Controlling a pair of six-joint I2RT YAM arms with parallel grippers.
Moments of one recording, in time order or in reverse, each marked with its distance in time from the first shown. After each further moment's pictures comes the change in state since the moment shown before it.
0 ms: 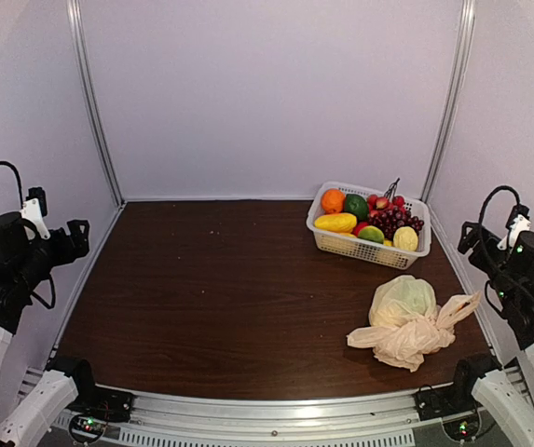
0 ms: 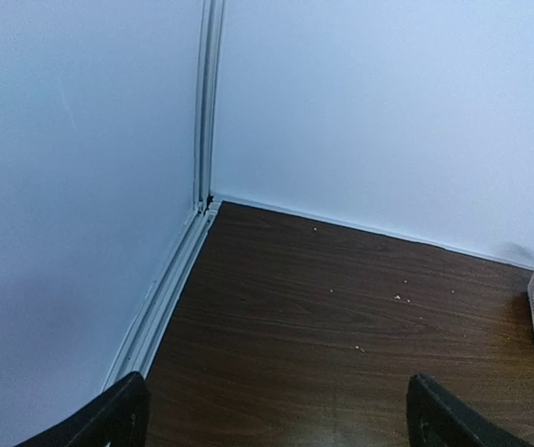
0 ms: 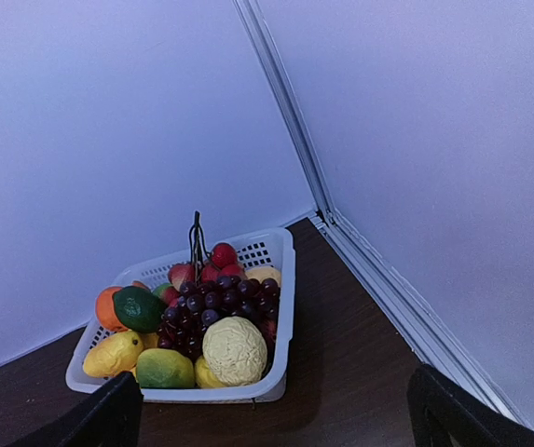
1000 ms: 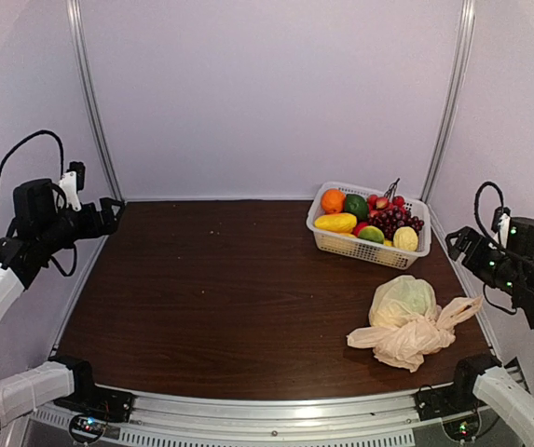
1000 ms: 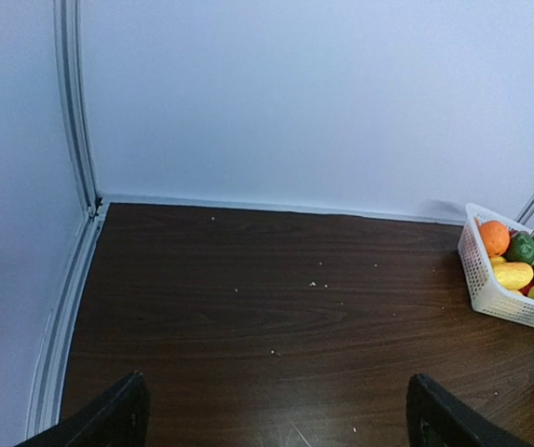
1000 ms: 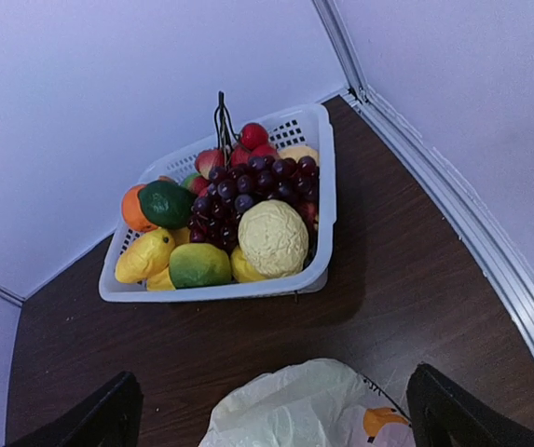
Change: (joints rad) left arm -0.084 0.325 0.104 0.148 0.198 0.002; right arm 0.001 0.131 0.177 -0.332 -0.204 0.131
